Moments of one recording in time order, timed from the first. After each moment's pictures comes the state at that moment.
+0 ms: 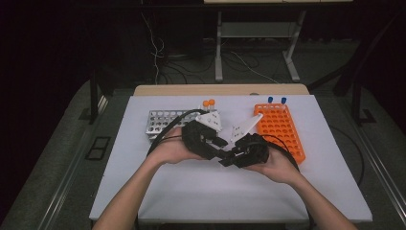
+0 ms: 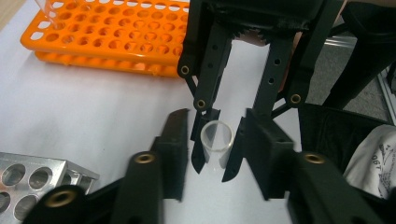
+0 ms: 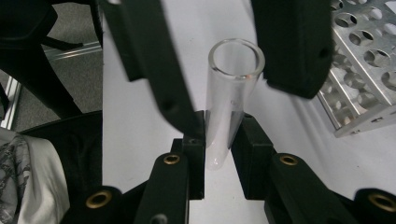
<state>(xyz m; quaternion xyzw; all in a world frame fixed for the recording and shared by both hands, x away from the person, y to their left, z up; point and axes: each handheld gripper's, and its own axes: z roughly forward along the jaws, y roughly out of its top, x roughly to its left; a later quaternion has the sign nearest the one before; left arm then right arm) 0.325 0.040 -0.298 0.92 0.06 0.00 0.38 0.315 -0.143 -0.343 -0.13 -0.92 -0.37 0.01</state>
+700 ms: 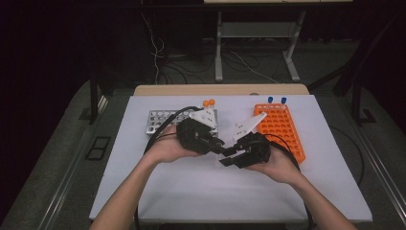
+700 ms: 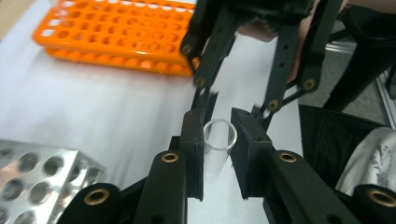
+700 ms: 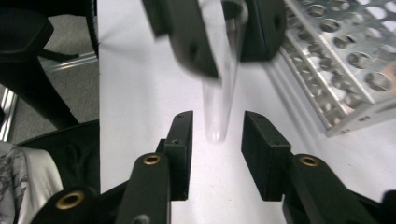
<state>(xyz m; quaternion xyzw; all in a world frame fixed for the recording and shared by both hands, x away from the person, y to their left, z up) 0.333 0.056 -0.292 0.92 0.08 0.01 0.39 0.317 -0.151 -0.339 -0.15 -0.91 -0.39 0.00</state>
